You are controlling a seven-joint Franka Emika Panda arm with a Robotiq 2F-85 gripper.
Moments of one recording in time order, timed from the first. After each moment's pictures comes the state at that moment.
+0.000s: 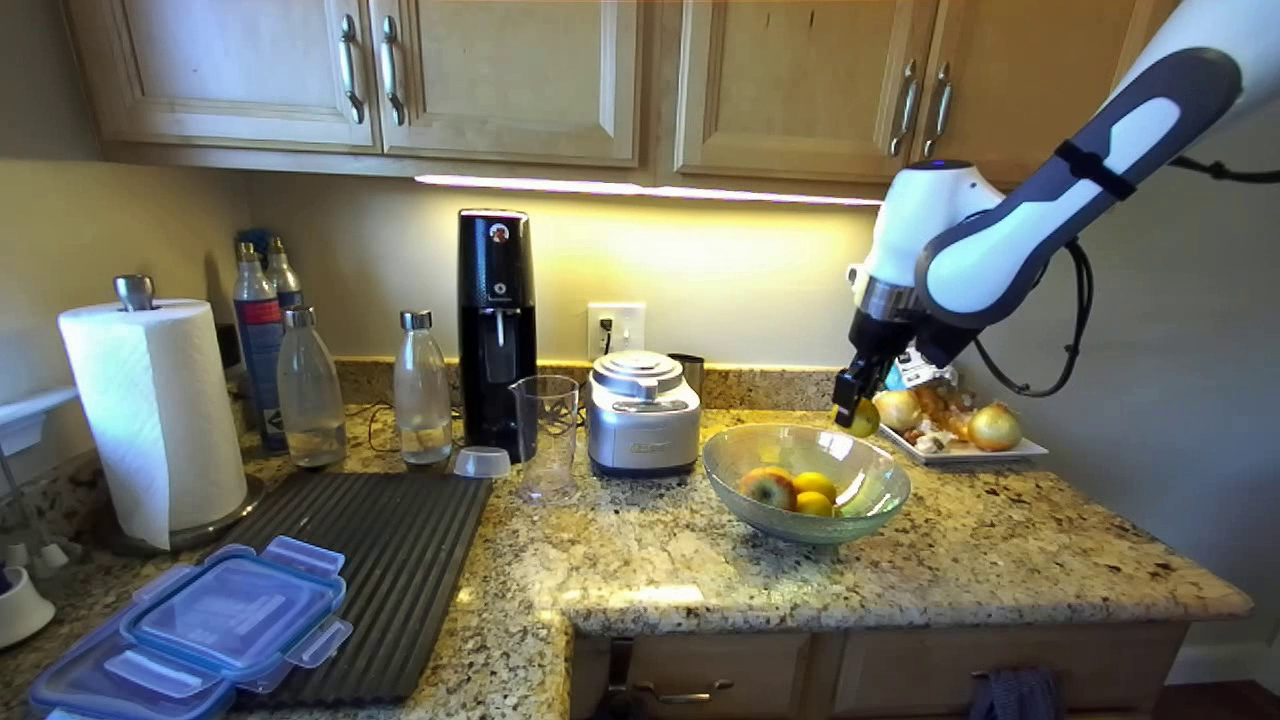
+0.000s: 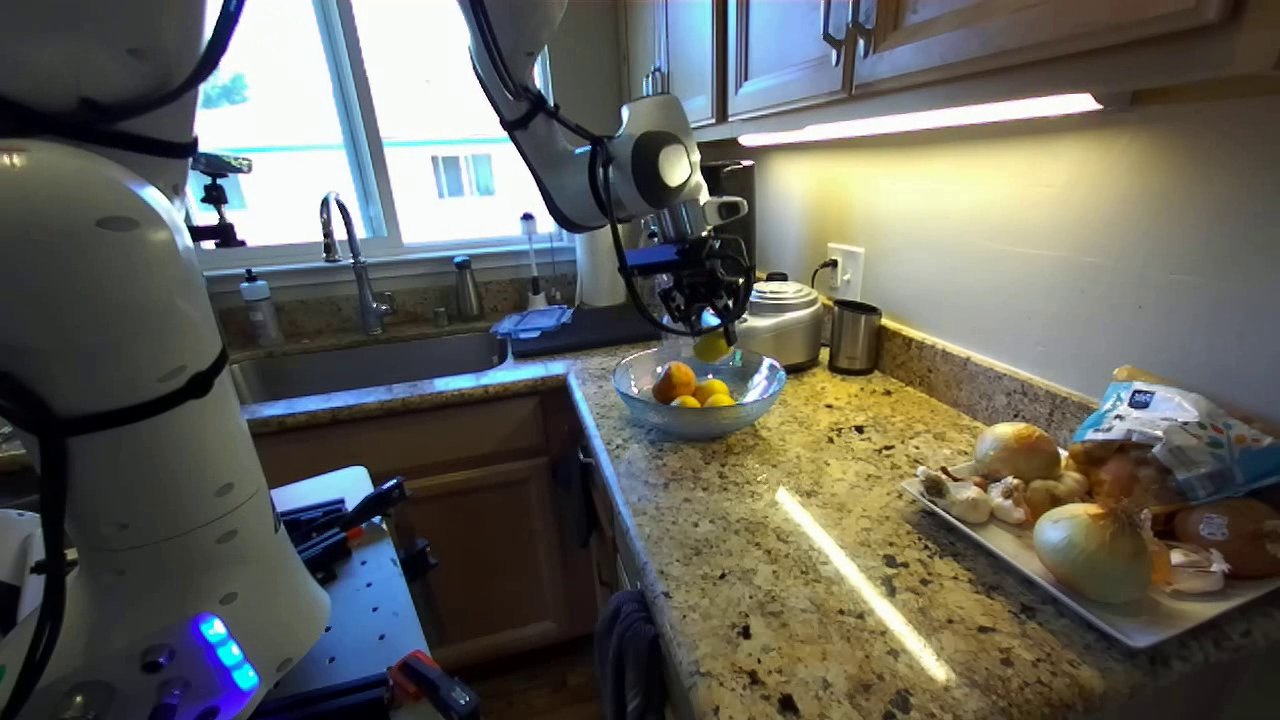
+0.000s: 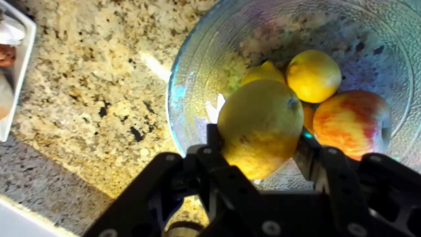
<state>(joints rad) 0.16 0.32 0.00 -2.13 -0.32 2.71 0.04</state>
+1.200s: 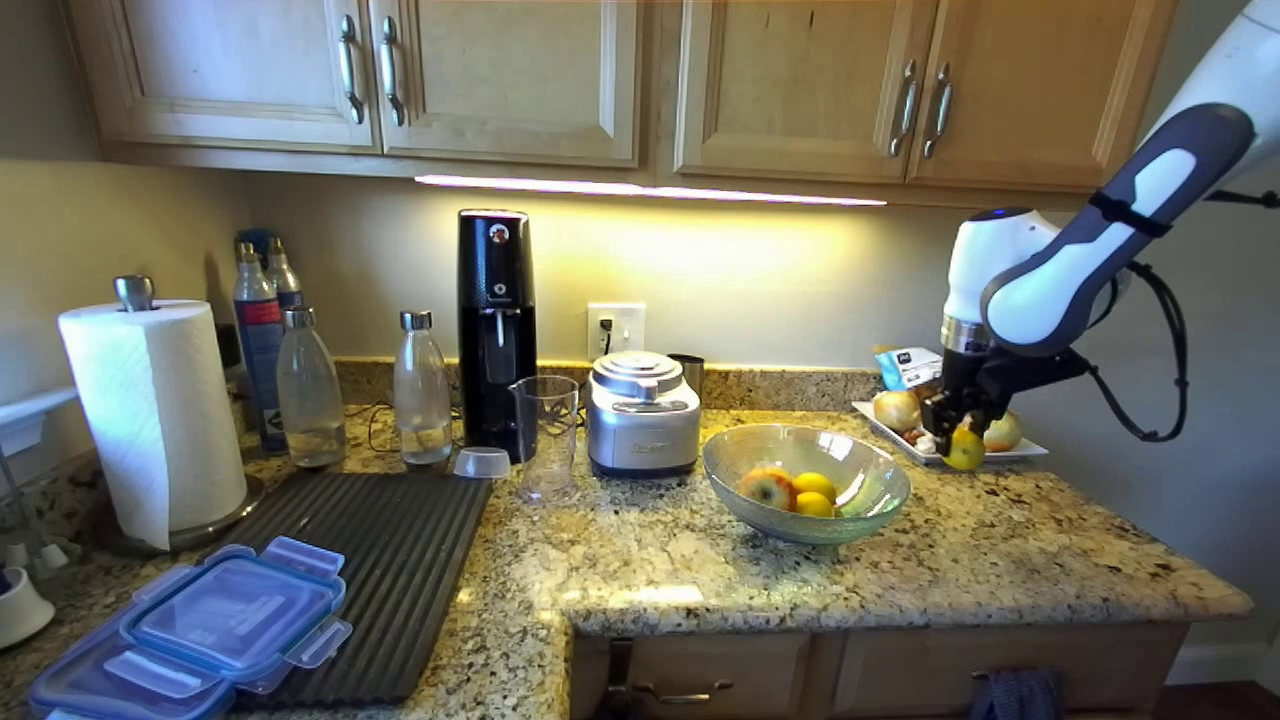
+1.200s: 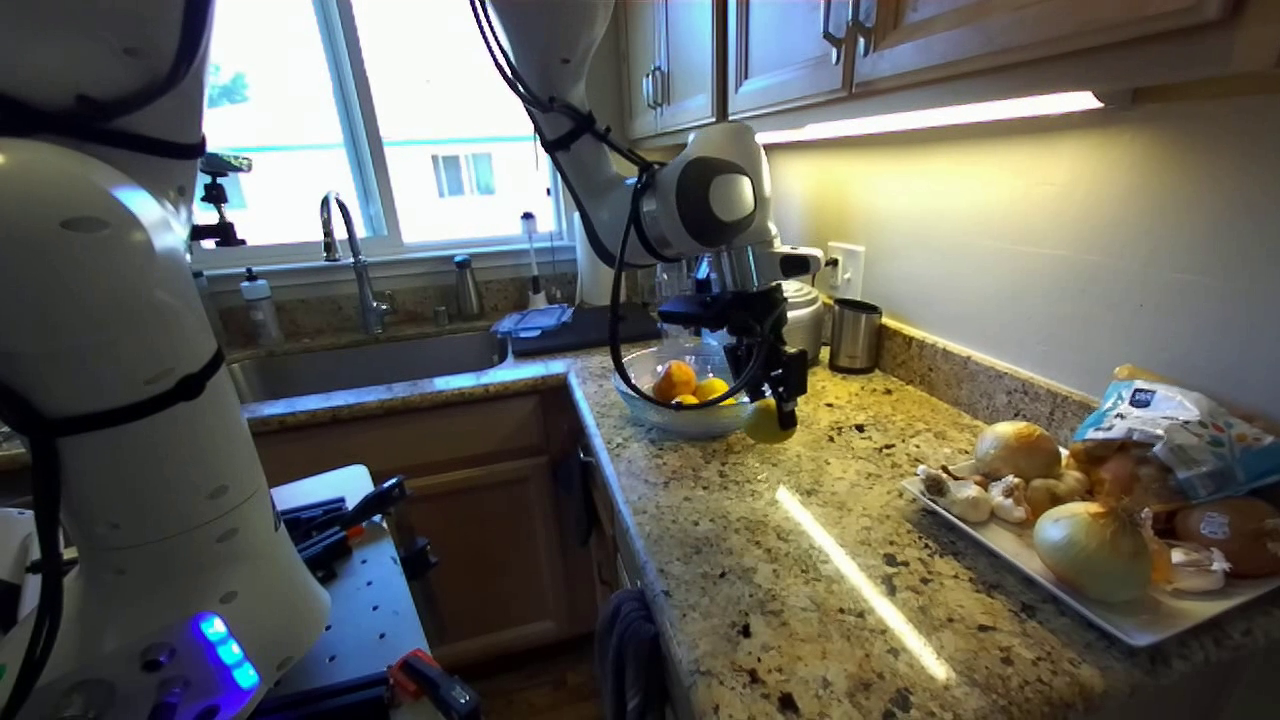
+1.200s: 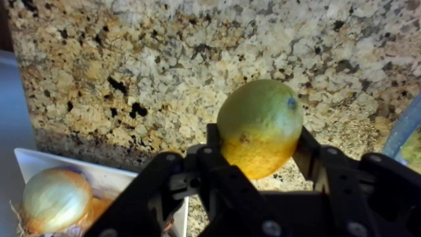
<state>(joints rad) 0.07 0.36 -0.16 -2.21 -0.33 2.67 0.37</state>
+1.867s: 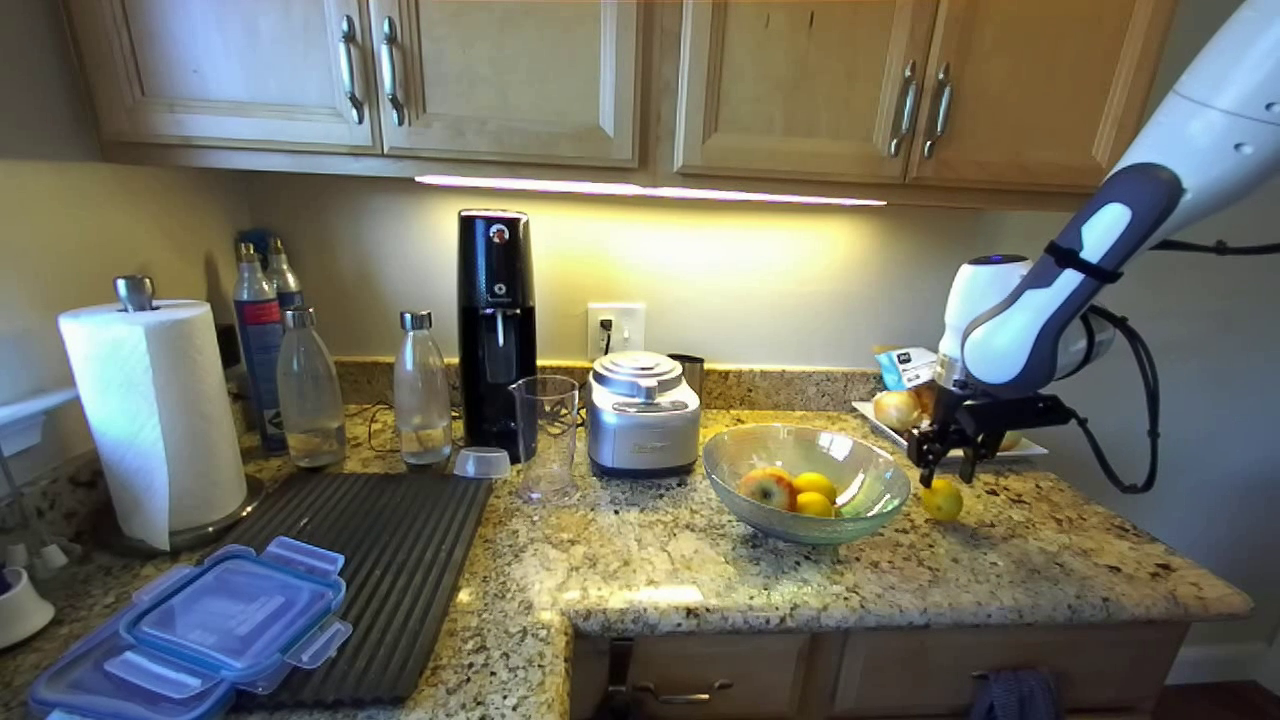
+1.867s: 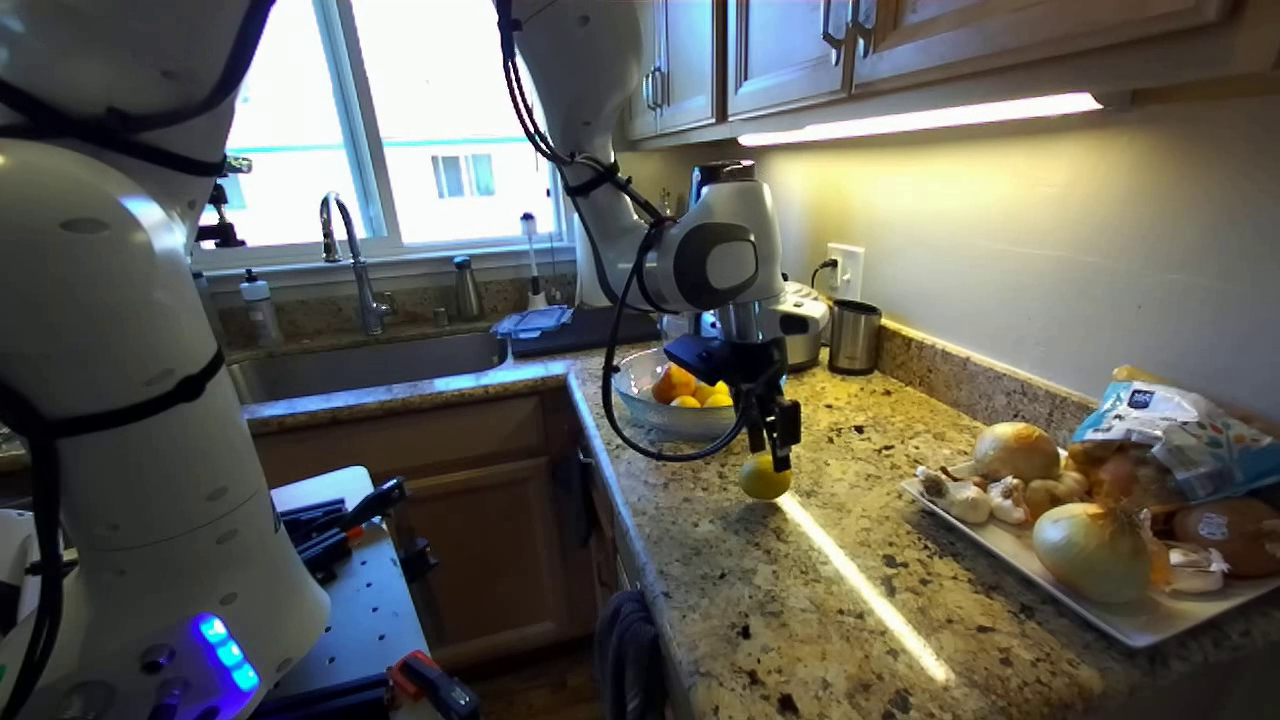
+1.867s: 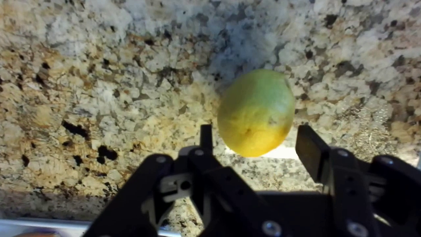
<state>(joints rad) 0.06 0.51 -0.16 -2.18 -0.16 2.79 0.37</state>
